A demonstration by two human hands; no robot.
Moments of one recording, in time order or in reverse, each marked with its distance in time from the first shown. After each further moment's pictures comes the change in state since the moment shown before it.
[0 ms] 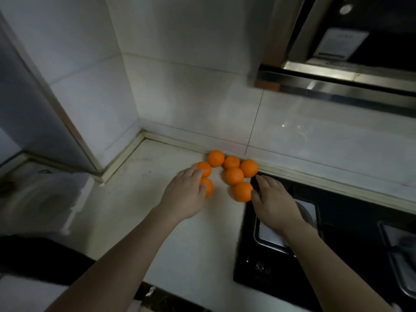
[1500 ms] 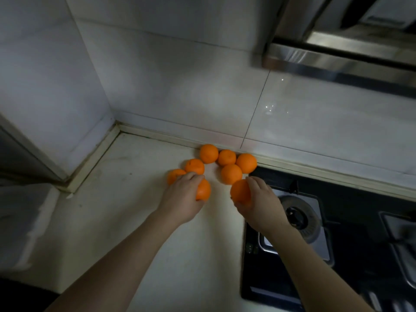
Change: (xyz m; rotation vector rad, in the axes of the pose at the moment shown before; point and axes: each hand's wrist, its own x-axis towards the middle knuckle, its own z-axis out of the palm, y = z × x) left_hand 0.066 -0.057 0.065 -0.074 -0.088 0.091; right_hand 0.053 -0.002 0.076 0.007 -0.031 0.169
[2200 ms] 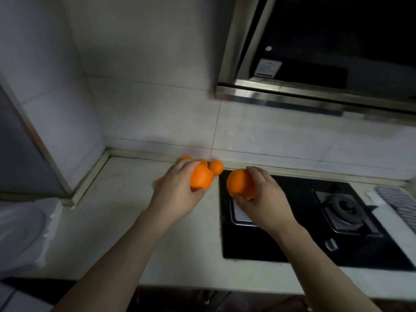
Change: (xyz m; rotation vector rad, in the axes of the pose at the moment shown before) left_hand -0.148 0.098 -0.120 -0.186 0.291 0.191; right_hand -0.190 -0.074 -0.132 0.058 0.377 0.023
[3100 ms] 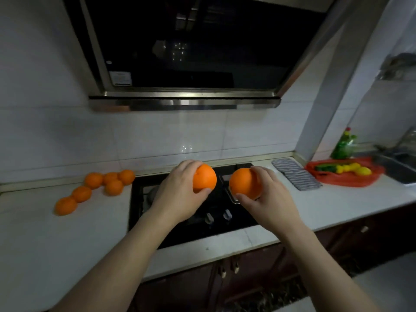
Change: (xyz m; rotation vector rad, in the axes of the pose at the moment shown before) left_hand -0.063 0.326 0.133 -0.093 -0.122 0.311; right_hand -0.192 0.220 -0.227 -0.070 0.230 0.251
